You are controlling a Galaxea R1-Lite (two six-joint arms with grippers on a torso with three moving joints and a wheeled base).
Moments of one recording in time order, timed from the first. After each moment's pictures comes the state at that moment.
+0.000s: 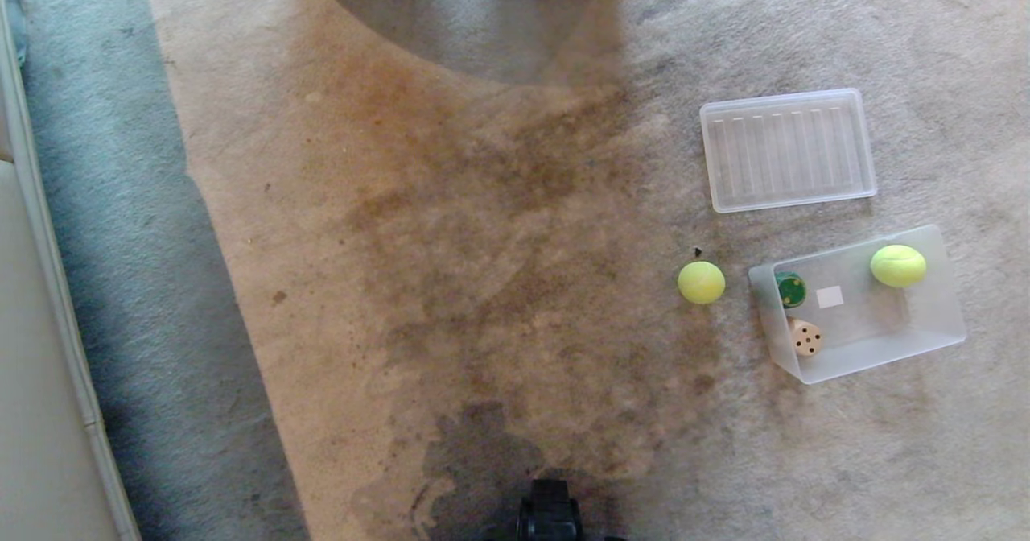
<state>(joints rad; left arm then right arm) 0.00 0.00 0.00 0.01 0.01 -0.01 0.01 0.00 -0.09 0.22 0.00 -0.02</state>
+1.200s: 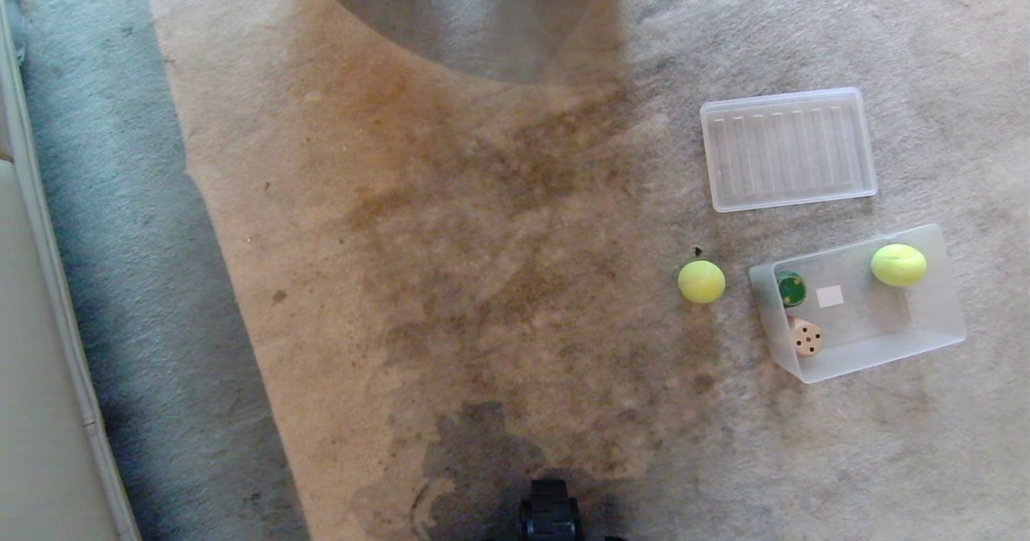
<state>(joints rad) 0.00 0.00 0.00 0.01 0.01 -0.01 0.01 0.26 -0.45 0.43 0.11 0.04</state>
